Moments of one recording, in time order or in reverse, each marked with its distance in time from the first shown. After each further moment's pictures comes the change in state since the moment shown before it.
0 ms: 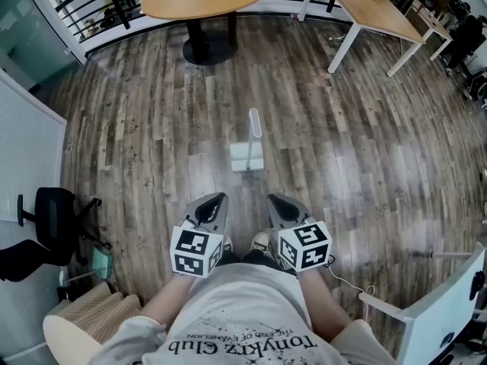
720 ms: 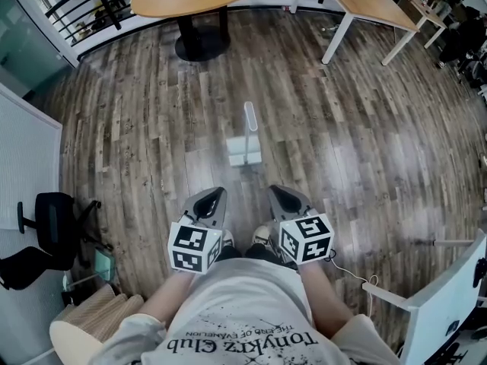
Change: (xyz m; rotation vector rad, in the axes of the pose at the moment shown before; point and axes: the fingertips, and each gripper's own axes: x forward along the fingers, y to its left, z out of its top) left arm 0.002 -0.002 0.003 0.016 0.002 -0.030; right arm -0.004 -0.010 0.006 0.040 -0.032 -0.064
